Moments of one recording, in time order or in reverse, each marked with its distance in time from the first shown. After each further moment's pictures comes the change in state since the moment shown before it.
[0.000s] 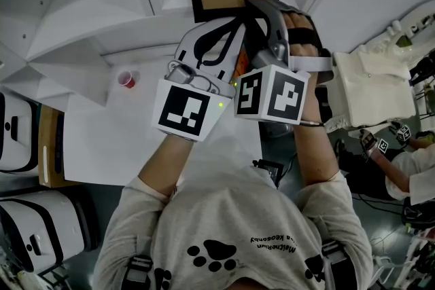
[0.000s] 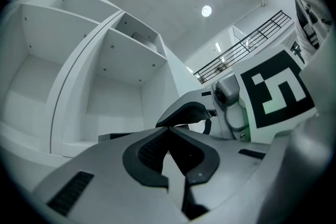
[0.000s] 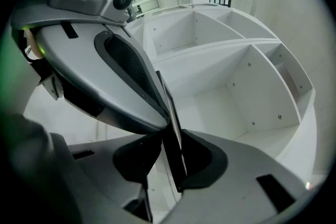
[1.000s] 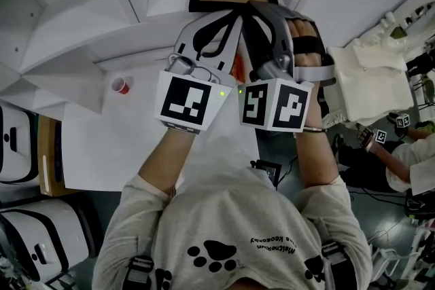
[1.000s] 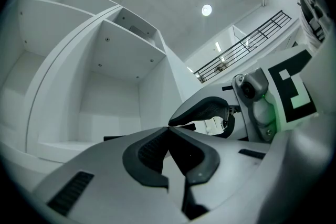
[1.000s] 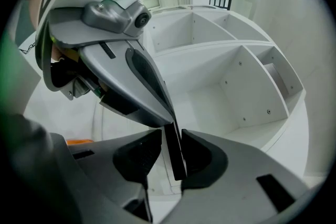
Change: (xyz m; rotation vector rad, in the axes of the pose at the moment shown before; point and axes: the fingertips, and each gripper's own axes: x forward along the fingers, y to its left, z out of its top) left arm 0.026 -0.005 -0.014 0.011 0.065 -0.016; right arm -0.015 -0.007 -0.026 -0.020 0.009 -0.056
